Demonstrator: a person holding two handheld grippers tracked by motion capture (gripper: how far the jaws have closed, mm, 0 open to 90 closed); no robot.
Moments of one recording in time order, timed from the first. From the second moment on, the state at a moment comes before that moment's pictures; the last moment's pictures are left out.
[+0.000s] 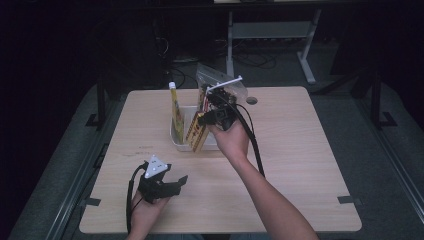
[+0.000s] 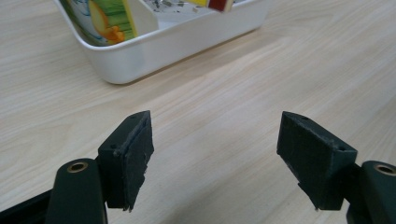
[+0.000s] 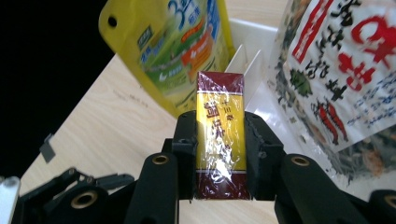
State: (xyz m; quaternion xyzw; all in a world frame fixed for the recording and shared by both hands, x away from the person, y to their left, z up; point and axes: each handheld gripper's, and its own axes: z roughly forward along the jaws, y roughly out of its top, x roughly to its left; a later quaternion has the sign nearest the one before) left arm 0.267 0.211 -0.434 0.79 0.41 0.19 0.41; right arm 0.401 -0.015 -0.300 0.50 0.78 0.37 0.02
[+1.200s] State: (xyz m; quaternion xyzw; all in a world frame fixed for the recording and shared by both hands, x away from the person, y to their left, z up) left arm 0.269 0.222 -0.434 0.79 0.42 0.20 0.41; right arm 0.449 0.020 -0.302 0.60 0.70 0.37 0.08
